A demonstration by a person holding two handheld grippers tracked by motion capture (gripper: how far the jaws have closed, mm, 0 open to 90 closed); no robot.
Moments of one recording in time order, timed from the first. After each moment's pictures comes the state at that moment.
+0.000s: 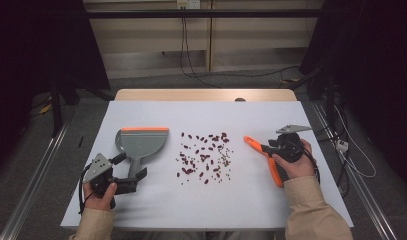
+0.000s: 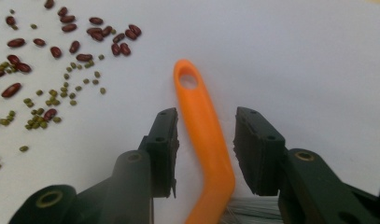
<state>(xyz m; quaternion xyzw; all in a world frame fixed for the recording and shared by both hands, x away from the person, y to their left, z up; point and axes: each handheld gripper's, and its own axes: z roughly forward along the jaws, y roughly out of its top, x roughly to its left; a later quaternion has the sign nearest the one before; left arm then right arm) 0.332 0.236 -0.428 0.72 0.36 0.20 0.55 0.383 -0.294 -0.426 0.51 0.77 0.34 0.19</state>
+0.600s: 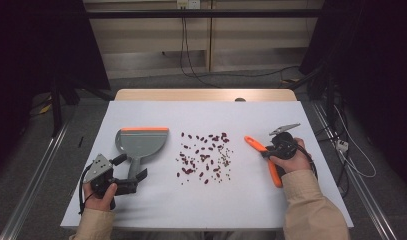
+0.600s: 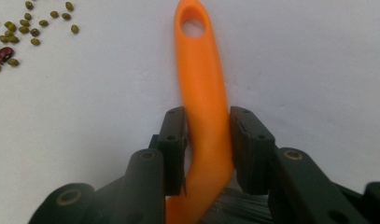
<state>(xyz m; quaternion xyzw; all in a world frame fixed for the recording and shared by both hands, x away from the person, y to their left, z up) 0.331 0.237 -0.430 0.73 0.36 0.19 0.55 0.406 -0.301 -0.451 0.49 0.82 0.28 0.12</state>
